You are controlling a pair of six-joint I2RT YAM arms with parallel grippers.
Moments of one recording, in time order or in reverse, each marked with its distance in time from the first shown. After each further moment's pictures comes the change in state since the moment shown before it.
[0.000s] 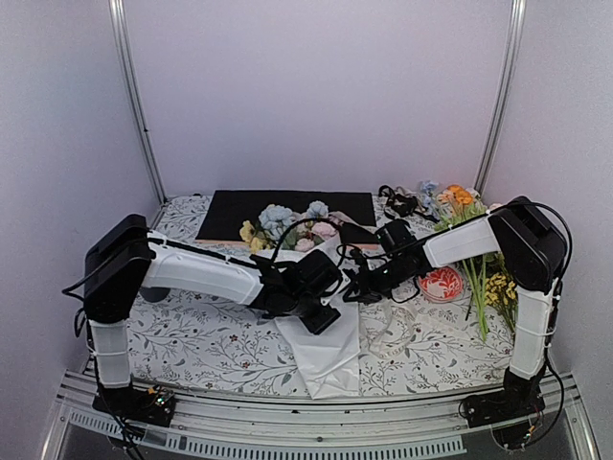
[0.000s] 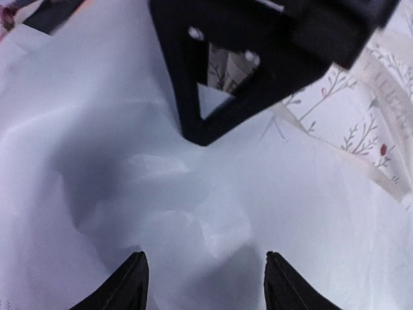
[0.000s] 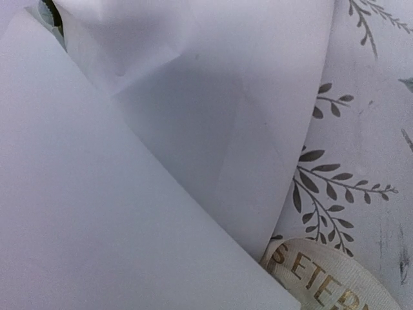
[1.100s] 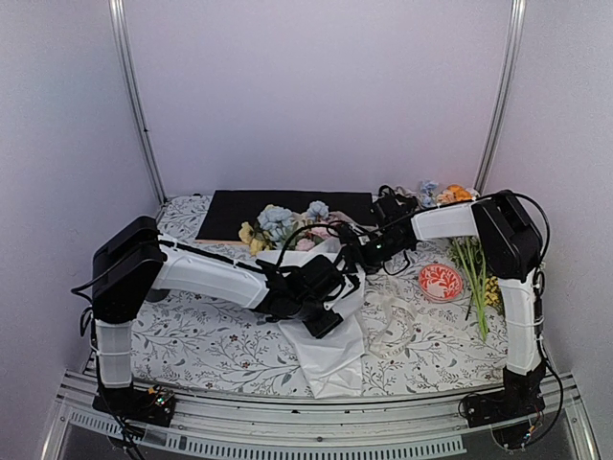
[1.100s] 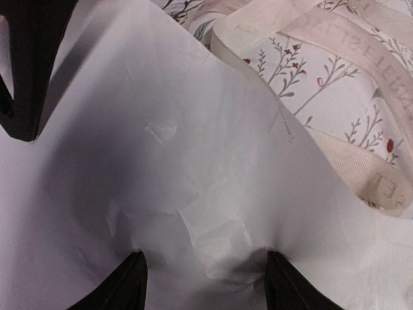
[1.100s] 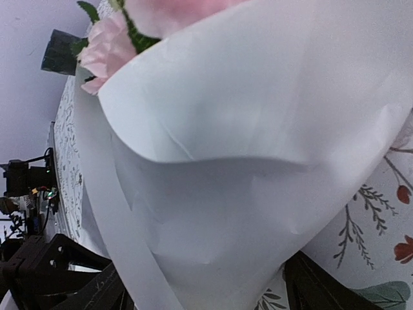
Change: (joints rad) left arm -0.008 0.064 0.003 0.040 0.034 0.035; right arm -0.070 0.201 0.380 -0.208 -0.104 -0.323
